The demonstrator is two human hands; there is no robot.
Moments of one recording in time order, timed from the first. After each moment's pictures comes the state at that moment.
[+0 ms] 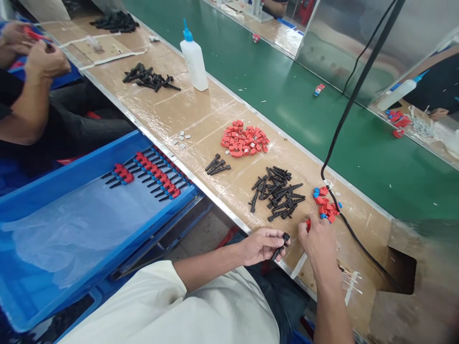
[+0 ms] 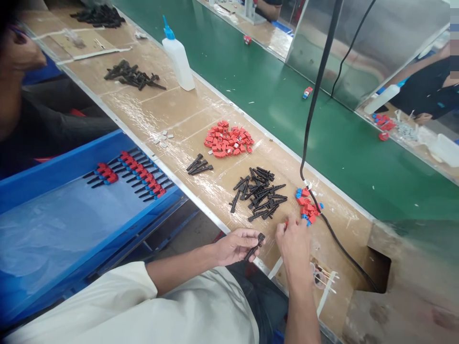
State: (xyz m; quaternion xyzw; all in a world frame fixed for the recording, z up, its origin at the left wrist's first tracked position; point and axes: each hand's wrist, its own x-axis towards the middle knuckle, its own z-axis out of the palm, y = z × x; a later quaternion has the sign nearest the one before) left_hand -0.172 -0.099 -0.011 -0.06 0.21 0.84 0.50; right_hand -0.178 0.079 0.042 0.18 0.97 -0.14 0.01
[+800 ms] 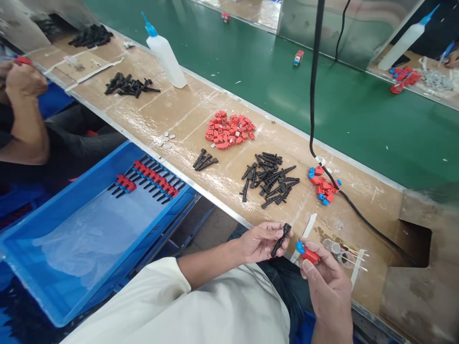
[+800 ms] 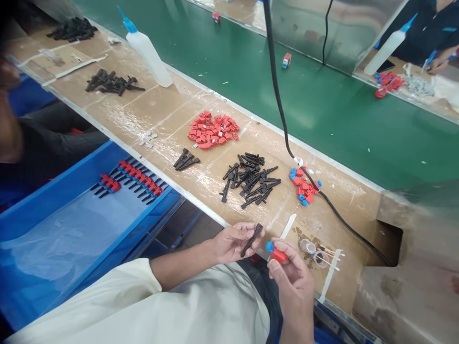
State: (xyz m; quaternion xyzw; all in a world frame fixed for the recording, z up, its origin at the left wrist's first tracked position) left_hand -0.160 -0.087 0.006 -0.06 0.15 0.82 0.55; right_hand -0.053 0.061 0.045 0.25 0.65 -0.71 -0.08
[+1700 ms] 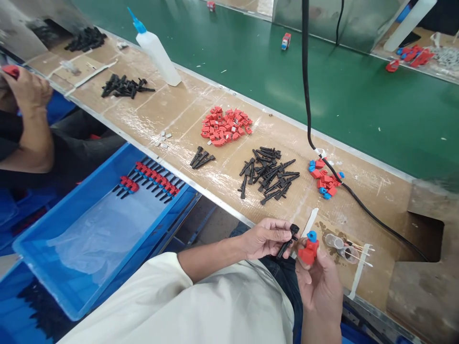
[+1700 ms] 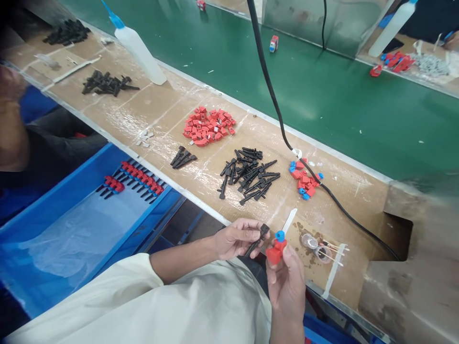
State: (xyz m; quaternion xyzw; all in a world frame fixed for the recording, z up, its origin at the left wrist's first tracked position) left_hand -0.162 -0.080 0.017 -0.04 0.27 0.78 0.56; right_hand -0.065 0.047 0.044 0.31 0.45 -0.84 -0.06
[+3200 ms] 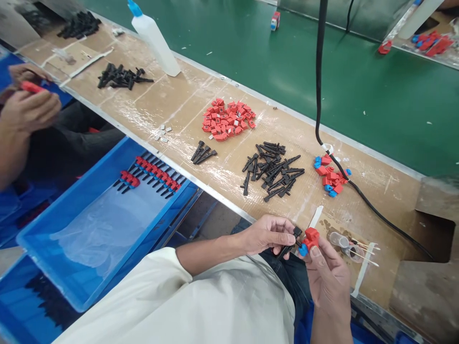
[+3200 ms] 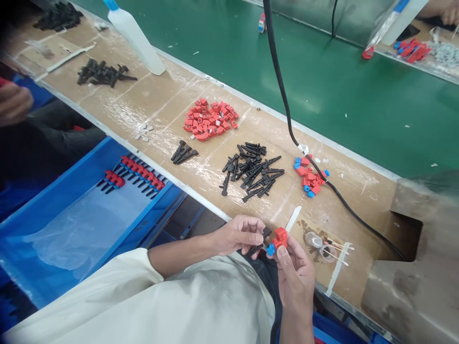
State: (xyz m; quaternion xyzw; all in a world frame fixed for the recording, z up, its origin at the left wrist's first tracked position) left_hand -0.165 -0.087 0.018 0.00 0.37 0.75 0.54; right_hand -0.060 0.057 0.031 0.33 0.54 -0.77 -0.07
